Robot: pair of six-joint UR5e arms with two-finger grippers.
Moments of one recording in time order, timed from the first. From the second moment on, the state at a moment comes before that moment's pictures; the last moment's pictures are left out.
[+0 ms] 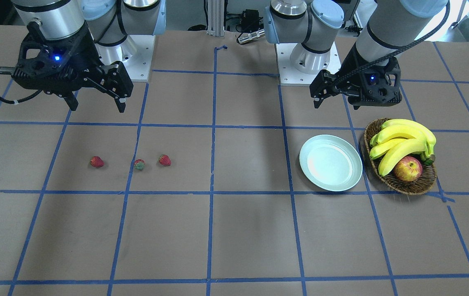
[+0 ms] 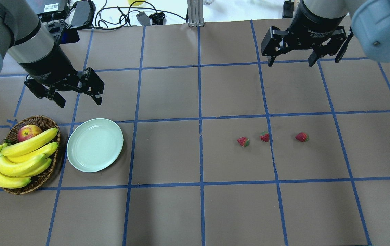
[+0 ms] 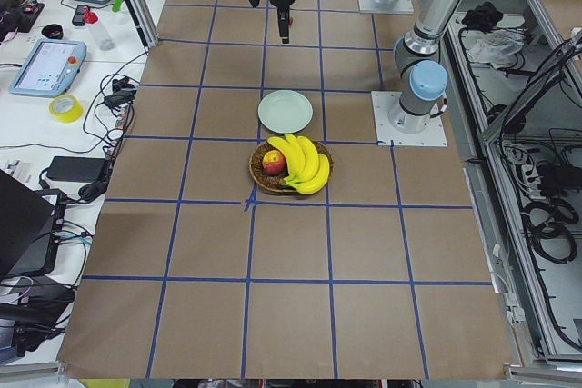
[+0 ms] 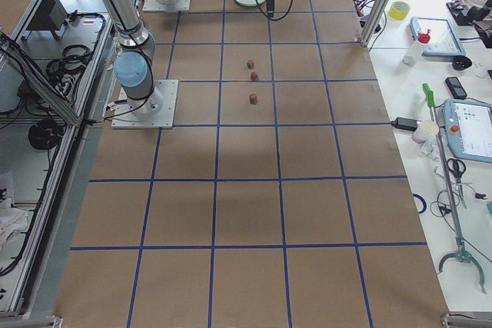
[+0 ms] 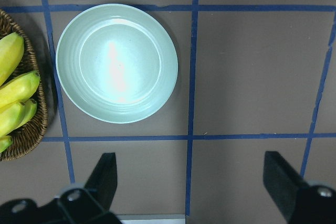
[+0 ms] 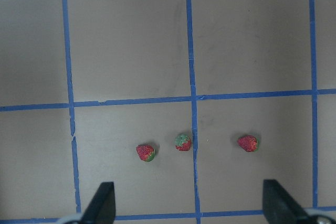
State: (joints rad) left arm -1.48 -1.53 -1.66 -1.61 1.55 0.07; right arm 1.61 -1.57 1.54 -1.65 -1.56 0.08
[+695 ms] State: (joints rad) left arm -1.48 -1.53 -1.66 -1.61 1.55 0.08; right arm 1.61 -1.56 1.54 -1.63 -1.56 0.08
